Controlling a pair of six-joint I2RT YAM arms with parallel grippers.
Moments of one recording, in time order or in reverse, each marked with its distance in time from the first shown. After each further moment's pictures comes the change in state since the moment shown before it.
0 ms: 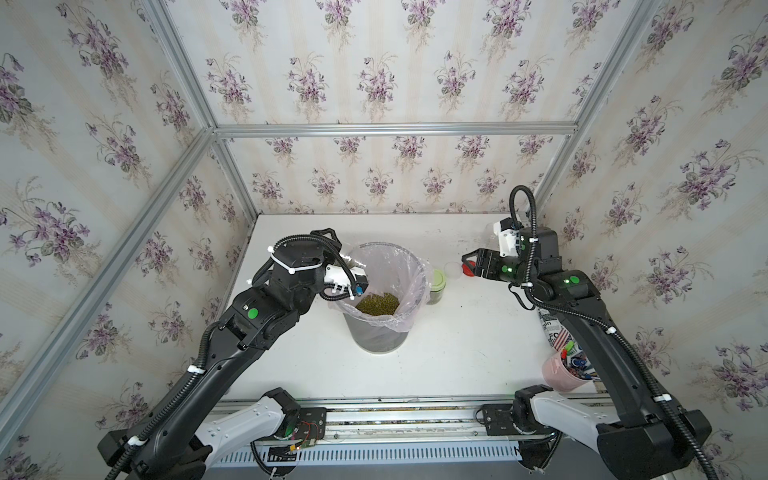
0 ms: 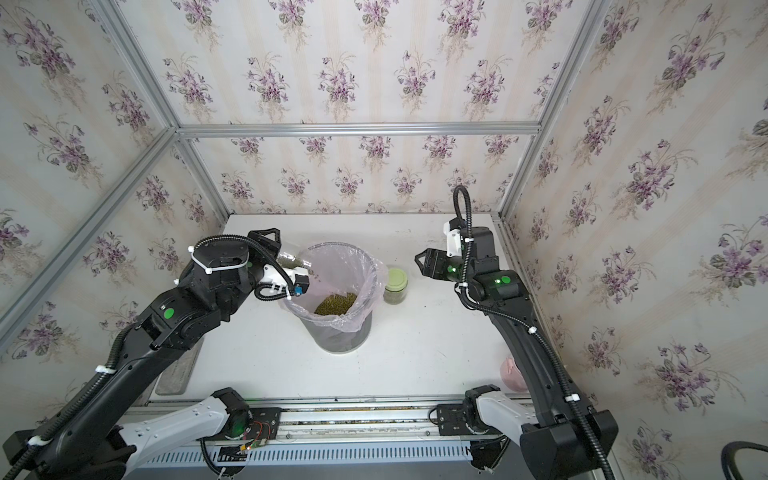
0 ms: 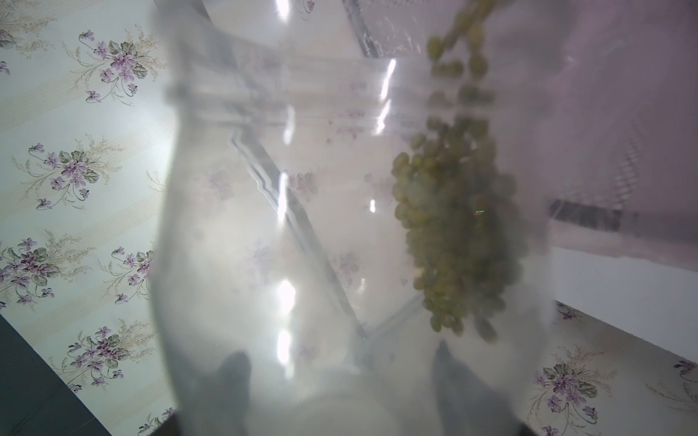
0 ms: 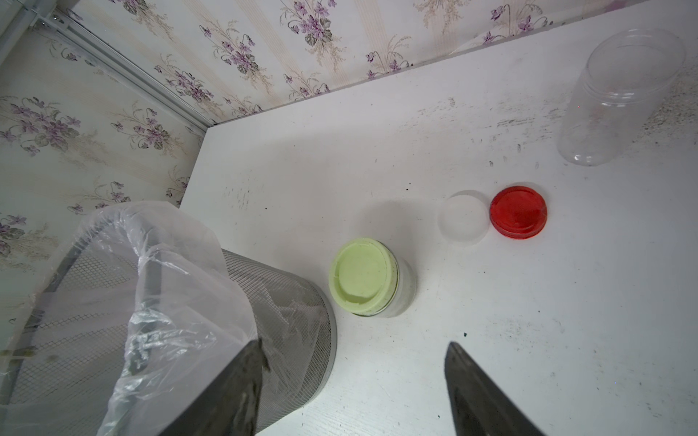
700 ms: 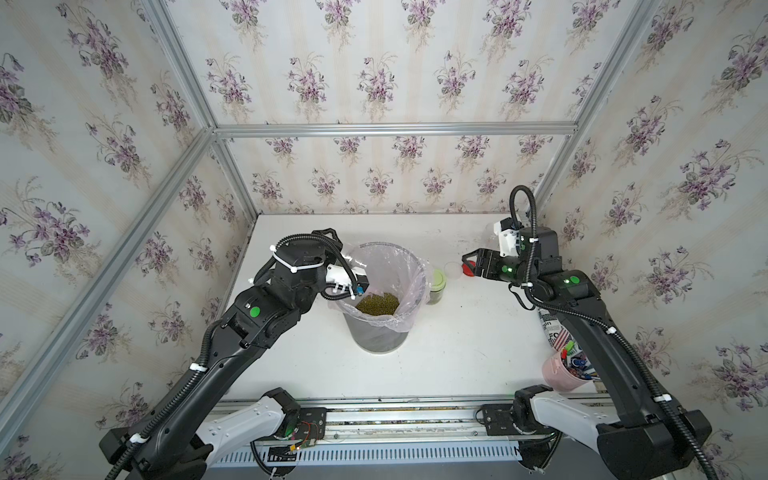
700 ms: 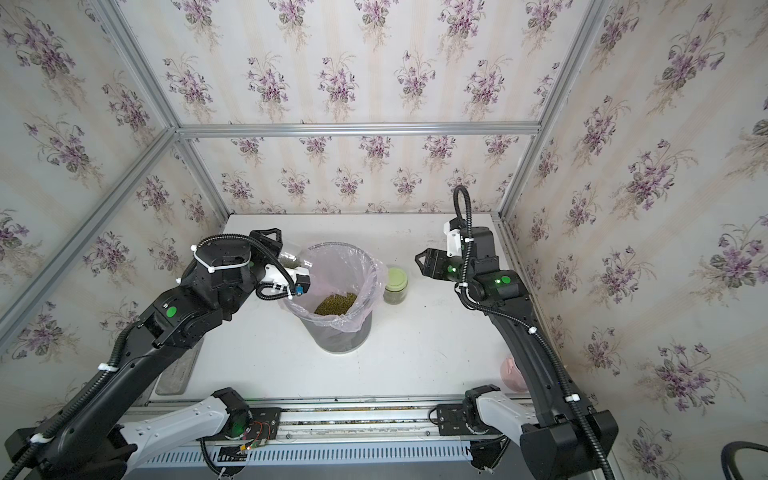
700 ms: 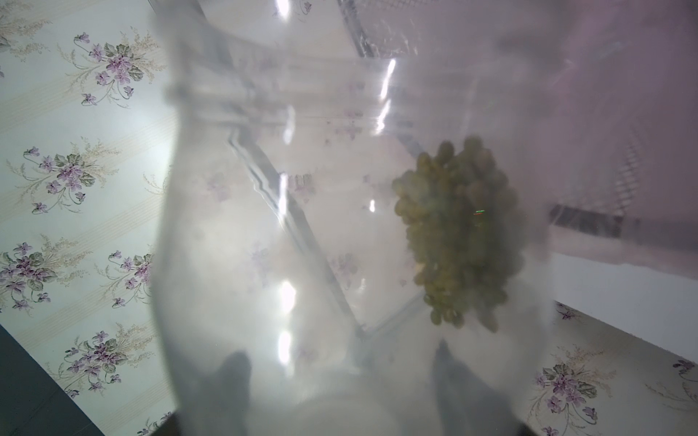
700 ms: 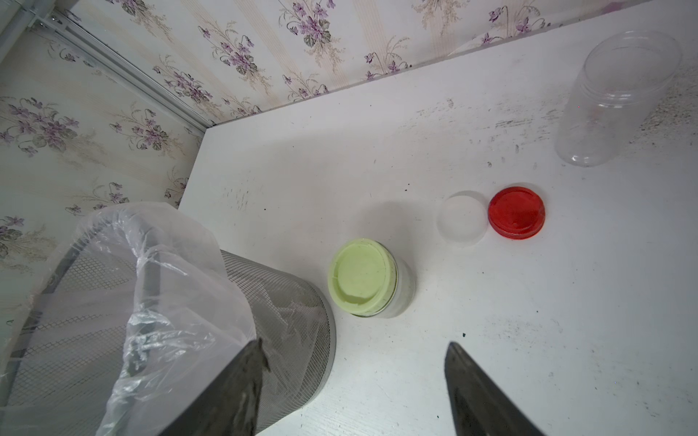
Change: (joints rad) left arm 0.000 0.009 0.000 0.000 0.000 0.000; right arm 0.000 -0.001 0.000 0.000 0.004 0.000
